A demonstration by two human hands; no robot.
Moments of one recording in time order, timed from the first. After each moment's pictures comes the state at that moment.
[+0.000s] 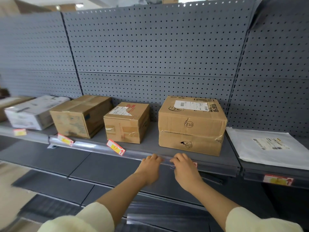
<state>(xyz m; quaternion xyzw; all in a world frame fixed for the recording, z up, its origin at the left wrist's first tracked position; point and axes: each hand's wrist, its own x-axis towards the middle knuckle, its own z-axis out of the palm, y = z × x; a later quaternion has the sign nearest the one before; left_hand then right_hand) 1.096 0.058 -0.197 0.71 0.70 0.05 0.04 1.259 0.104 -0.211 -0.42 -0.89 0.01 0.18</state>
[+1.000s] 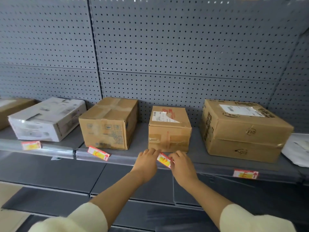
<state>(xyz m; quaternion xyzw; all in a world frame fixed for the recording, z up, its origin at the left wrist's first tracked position) 0.839 0.058 -0.193 0.73 0.67 0.12 0.00 0.996 0.088 -0.206 -0.53 -0.82 0.04 0.23</state>
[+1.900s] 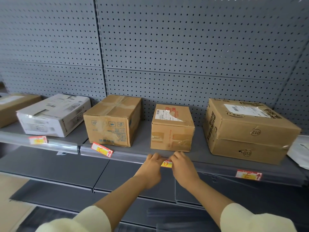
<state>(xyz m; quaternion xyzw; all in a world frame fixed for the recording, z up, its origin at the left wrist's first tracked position) 0.847 0.043 -0.214 0.76 0.63 0.17 0.07 0.999 0.086 -0.210 -0.46 -0.87 -0.01 0.19</state>
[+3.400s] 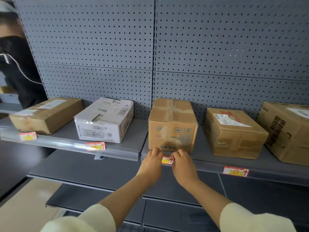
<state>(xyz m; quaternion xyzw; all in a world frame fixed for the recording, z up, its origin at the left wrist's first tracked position) 0.593 0.009 -0.213 0.72 0.68 0.17 0.01 0.732 0.047 -0.217 -0.51 -0.82 0.02 0.25</state>
